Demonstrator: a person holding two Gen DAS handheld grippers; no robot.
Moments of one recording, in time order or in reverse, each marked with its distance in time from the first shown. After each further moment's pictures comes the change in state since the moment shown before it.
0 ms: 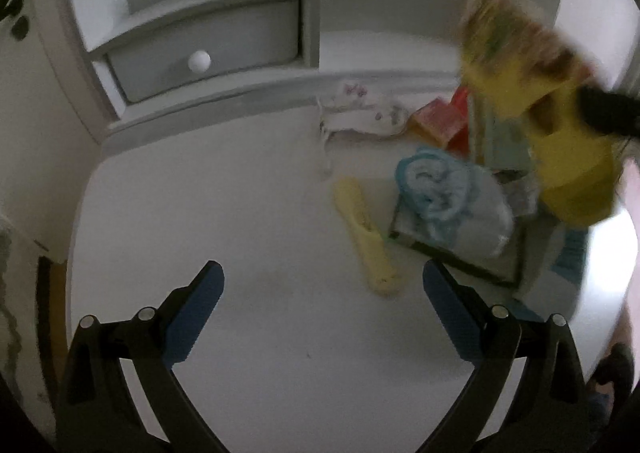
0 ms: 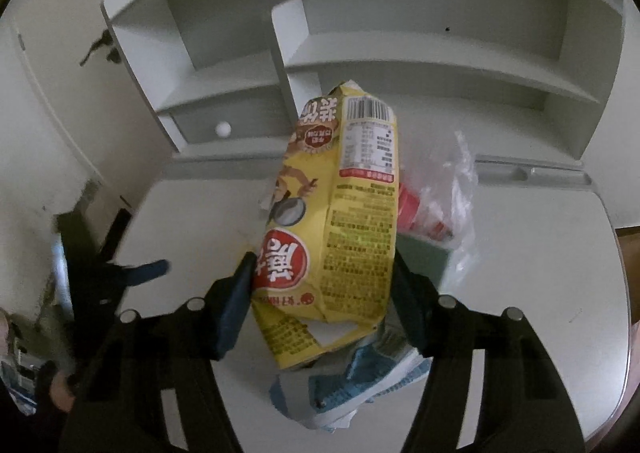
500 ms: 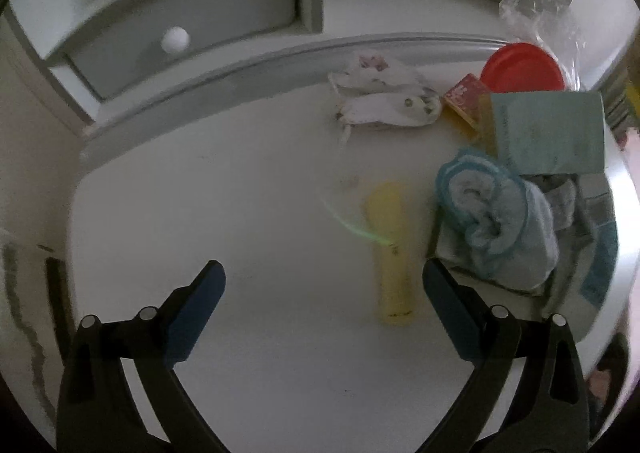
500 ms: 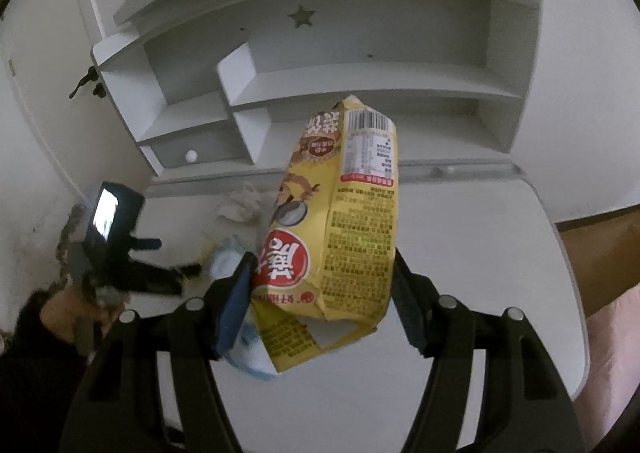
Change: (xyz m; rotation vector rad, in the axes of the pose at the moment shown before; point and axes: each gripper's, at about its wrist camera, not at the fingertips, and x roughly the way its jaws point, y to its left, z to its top) left arm 0.028 0.013 0.038 0.043 0.202 -0.042; right arm -0.096 -0.084 -0.037 0.061 -0.062 -0.085
